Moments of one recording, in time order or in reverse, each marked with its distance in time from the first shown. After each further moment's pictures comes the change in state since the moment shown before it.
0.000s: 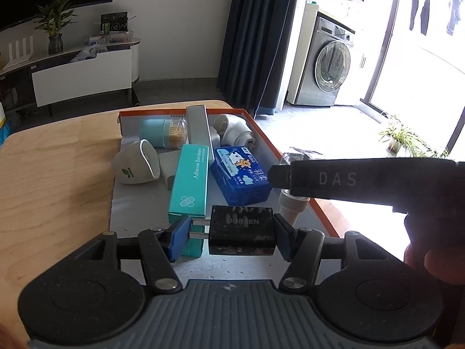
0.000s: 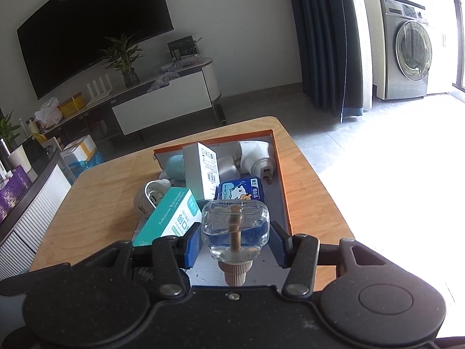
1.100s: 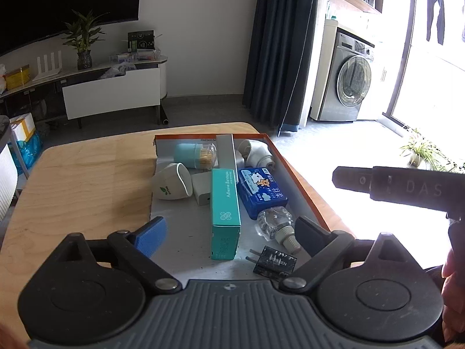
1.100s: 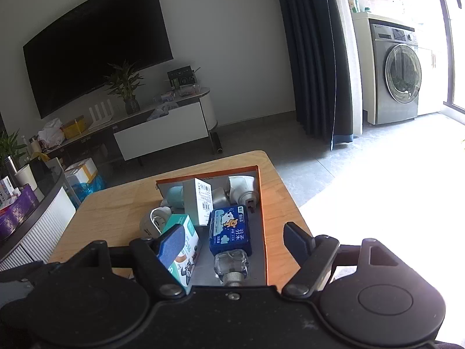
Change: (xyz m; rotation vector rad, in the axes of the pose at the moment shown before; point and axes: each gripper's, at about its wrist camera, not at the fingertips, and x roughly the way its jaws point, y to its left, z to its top) left arm -0.049 -0.007 0.009 -0.021 -0.065 0.124; right arm -0.064 -0.012 0.002 -0.005 -0.114 -0.012
